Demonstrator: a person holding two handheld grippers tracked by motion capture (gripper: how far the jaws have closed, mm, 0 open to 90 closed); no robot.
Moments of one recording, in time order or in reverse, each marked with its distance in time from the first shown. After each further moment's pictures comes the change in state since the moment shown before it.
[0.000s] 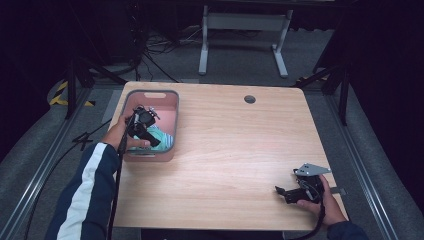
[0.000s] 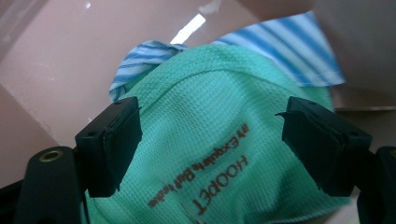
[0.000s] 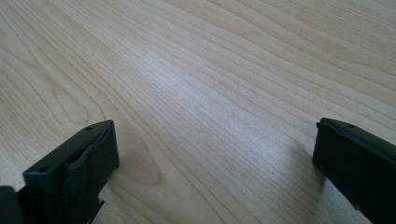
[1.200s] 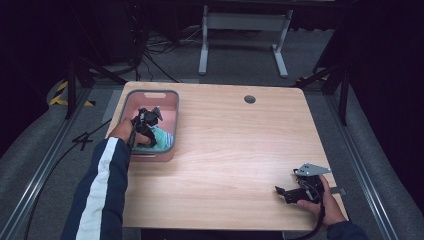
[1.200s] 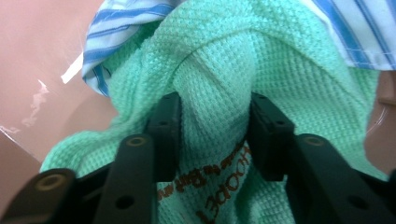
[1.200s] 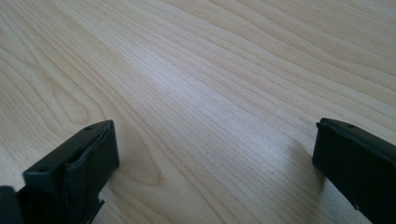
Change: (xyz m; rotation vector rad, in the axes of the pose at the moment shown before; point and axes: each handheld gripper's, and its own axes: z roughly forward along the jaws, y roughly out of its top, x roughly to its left) left arm 0.019 0.010 0.030 0.174 -0.102 -0.080; right arm 0.000 0.000 0.000 0.000 0.000 0.000
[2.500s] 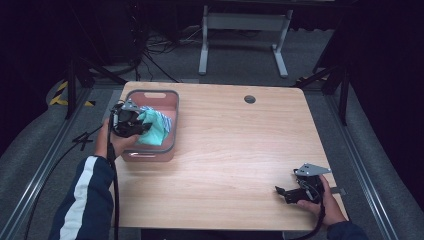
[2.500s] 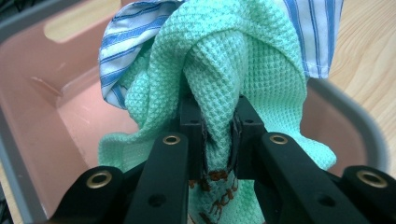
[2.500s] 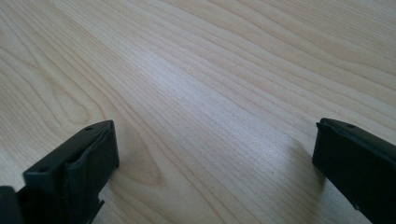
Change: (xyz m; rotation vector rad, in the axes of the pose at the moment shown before) left arm -0.023 -0.068 -0.069 -0.659 0.068 -0.060; right arm 0.000 0.000 0.000 0.001 -0.001 0.003
